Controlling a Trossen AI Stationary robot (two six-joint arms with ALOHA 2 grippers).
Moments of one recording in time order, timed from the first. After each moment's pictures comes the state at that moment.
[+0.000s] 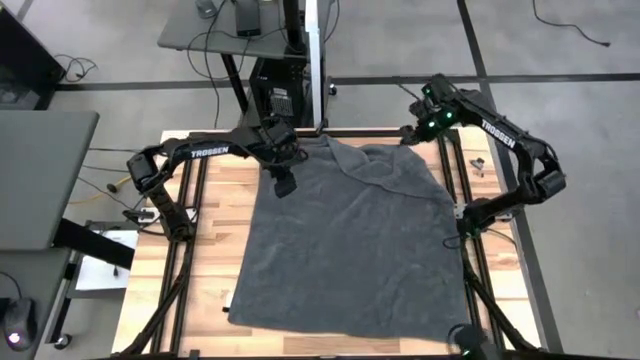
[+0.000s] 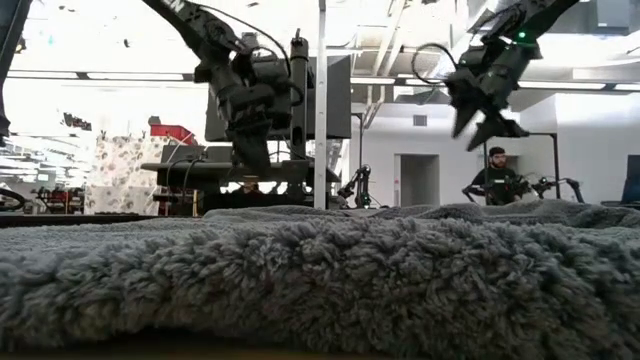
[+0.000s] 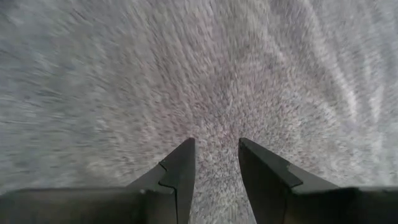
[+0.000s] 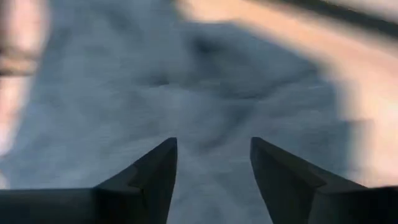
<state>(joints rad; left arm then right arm) 0.51 1.69 1.13 -0.61 0.37 0.13 -0.92 1.41 1.16 -0.96 -0.47 0.22</state>
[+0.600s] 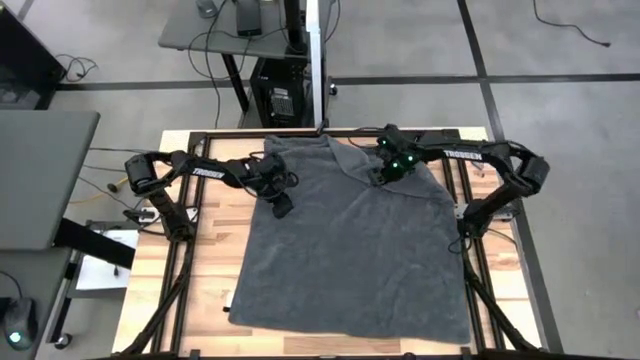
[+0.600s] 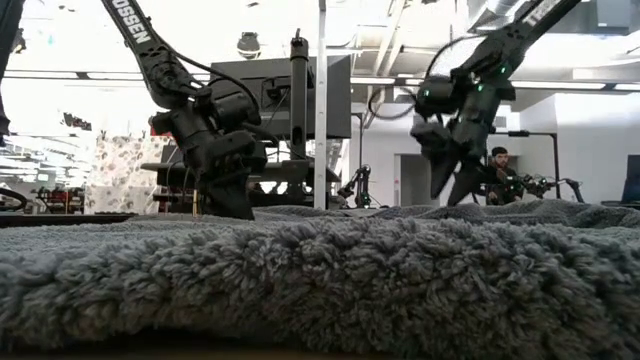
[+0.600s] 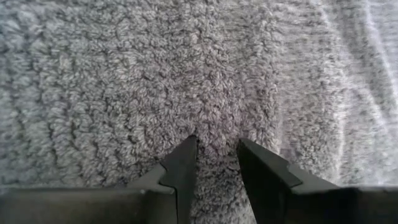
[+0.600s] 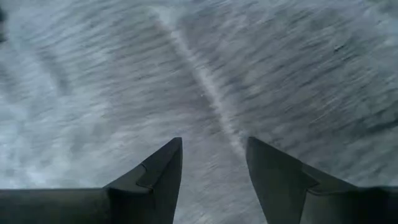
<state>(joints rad) 0.43 1.69 0.68 -0.06 0.38 -0.19 -0.68 1.58 0.91 -0.59 -0.26 0.45</state>
